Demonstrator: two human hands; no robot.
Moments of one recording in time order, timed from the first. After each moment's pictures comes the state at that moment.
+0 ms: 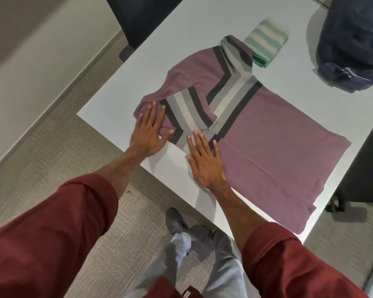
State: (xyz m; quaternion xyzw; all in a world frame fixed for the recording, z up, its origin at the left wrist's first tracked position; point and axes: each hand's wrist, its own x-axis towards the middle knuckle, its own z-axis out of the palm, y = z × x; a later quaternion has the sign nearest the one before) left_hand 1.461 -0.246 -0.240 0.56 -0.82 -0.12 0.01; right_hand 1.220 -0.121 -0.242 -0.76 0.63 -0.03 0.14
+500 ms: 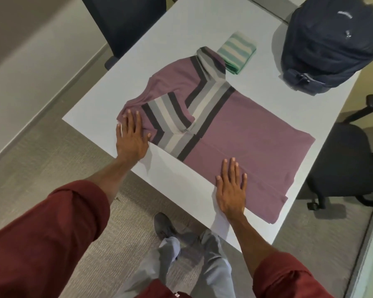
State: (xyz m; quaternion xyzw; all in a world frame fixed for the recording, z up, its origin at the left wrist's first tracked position) left_hand 1.444 -0.214 -0.230 0.65 -0.75 -0.10 -0.02; right_hand 1.112 0.009 -0.238 -0.59 0.79 -0.02 0.15
